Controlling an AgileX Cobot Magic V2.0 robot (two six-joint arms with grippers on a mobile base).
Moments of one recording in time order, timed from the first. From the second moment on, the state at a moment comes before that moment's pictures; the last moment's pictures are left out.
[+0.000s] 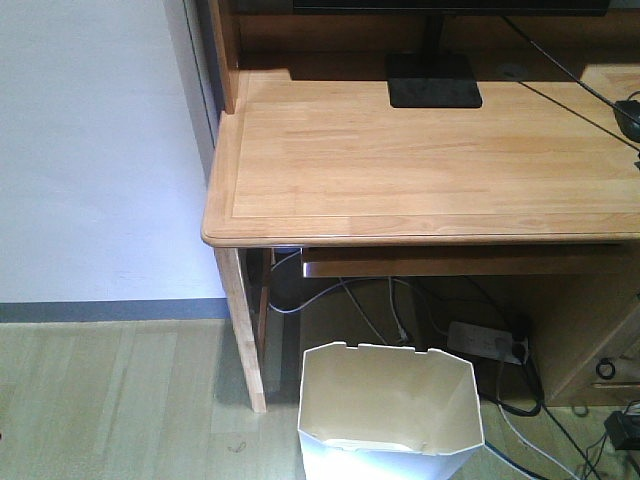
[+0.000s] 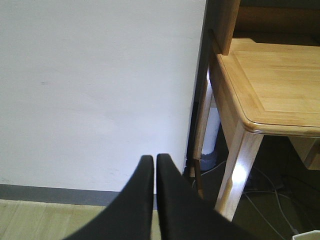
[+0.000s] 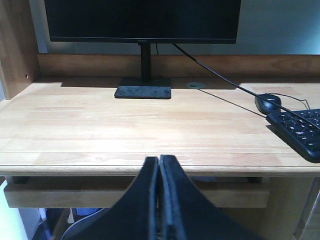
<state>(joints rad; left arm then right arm) 0.14 -0.01 0.03 0.04 0.35 -0.10 -0.01 -0.01 0.03 -0.07 0.20 0.02</state>
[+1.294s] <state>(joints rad) 0.14 -0.01 0.03 0.04 0.35 -0.10 -0.01 -0.01 0.03 -0.09 0.15 -0.01</state>
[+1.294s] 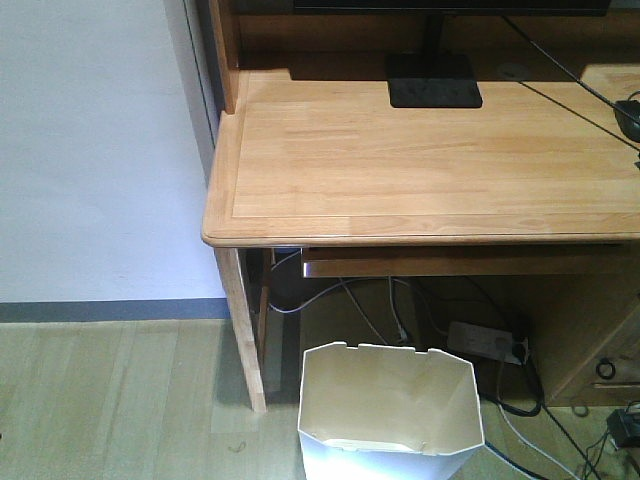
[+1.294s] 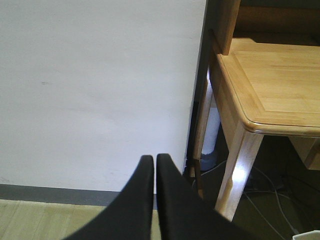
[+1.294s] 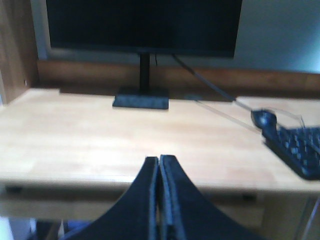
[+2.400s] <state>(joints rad) 0.14 -0.01 0.03 0.04 0.35 -0.10 -0.01 0.57 -0.32 -0.01 0.39 -0.01</state>
